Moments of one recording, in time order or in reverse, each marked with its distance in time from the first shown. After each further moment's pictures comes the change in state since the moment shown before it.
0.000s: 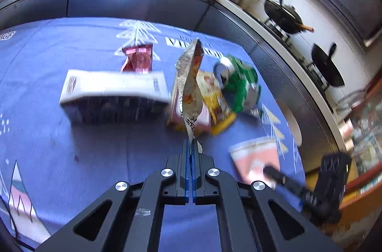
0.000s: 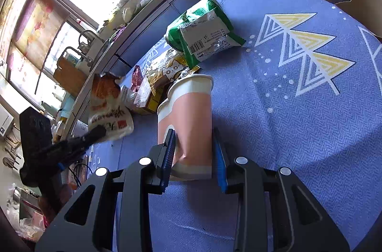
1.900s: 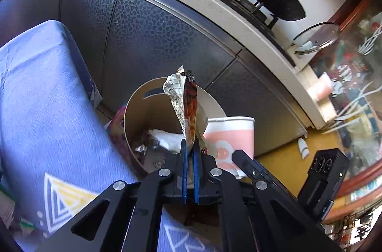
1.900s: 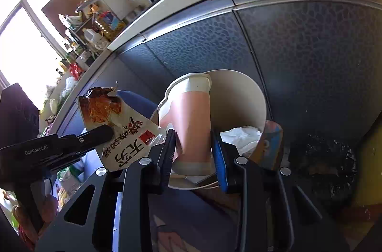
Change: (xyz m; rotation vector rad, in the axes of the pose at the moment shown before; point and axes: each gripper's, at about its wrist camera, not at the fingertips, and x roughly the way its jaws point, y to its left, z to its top) left arm 0.254 -0.327 0.079 0.327 0.271 -0.281; right arm -0.135 -0.236 0.143 0.249 -0.376 -0.384
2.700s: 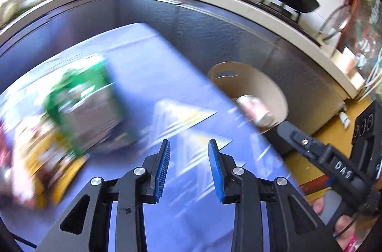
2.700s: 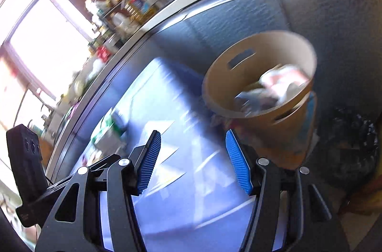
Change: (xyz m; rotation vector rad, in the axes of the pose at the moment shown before) left arm -0.117 0.052 -0.121 0.054 -0.136 0.343; right arm -0.038 0.097 -0.110 -0.069 0.068 0.167
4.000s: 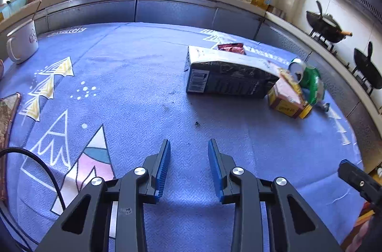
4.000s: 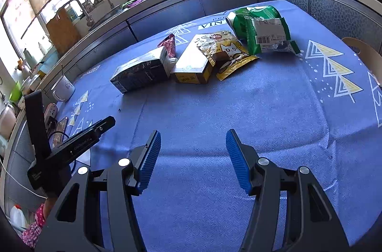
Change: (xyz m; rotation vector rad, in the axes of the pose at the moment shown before) left arm -0.148 0.245 -0.190 -0.438 -0.196 0.336; right arm 0.008 0.223 -0.173 -0.490 0.257 0.057
